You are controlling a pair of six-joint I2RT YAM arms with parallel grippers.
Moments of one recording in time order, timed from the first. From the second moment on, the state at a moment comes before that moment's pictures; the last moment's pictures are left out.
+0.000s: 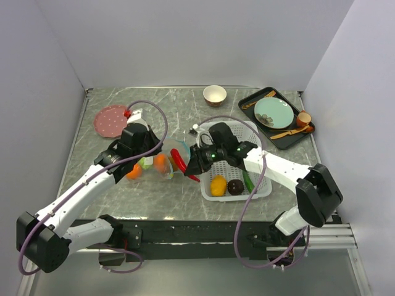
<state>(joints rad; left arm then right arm) -0.54 1.08 0.91 -0.36 -0.19 -0.67 0.72 1.49 1.01 -0.19 -0.67 0.34</state>
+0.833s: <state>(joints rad) -0.54 1.08 0.90 -0.35 -0.07 -0.62 0.72 1.71 1.22 -0.18 -0.52 0.43</state>
